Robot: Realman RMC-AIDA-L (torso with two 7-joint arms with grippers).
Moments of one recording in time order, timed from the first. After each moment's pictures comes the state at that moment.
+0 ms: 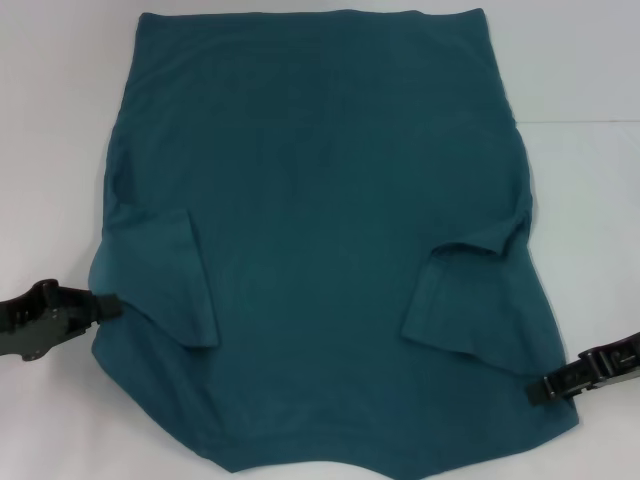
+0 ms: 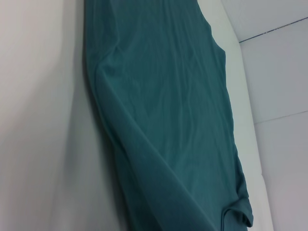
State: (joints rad) left arm -0.43 -2.02 0.41 0.72 2.22 1.59 -2.43; right arm 0.68 1.95 -0.76 -0.66 -2.56 -1.61 2.34
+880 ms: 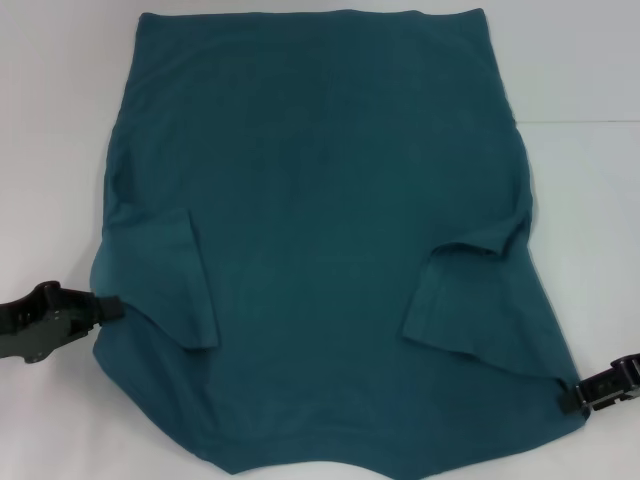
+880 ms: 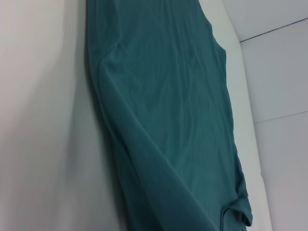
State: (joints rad) left arm -0.43 -2.02 0.41 0.71 2.22 1.59 -2.43; right arm 0.65 1.92 -0.76 -0.67 -2.59 -1.63 2.36
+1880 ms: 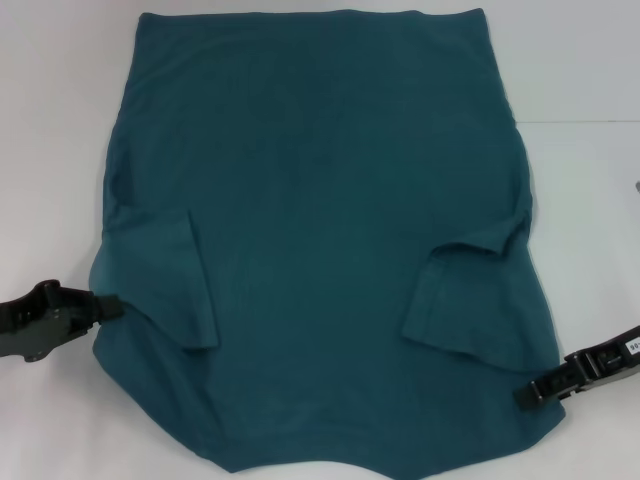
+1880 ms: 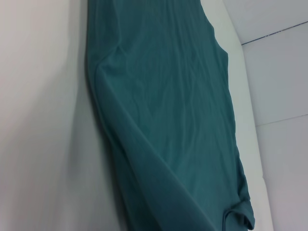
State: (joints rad) left arm -0.43 -2.01 0.41 0.70 2.22 1.58 -2.43; right arm 0.71 1.97 -0.79 -0.66 -2.58 -1.62 2.36
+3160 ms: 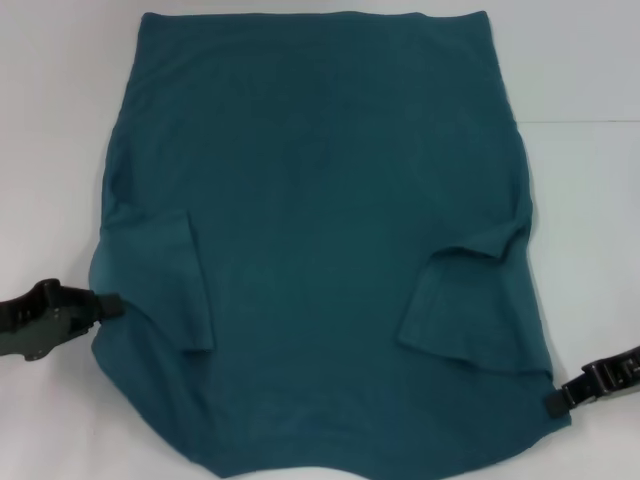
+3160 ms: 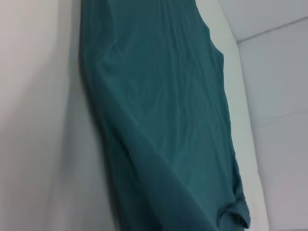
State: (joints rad) left arm -0.44 -2.01 0.40 0.70 2.22 1.60 -2.42; right arm 0.68 1.96 -0.74 -0.67 -2.57 -1.66 2.33
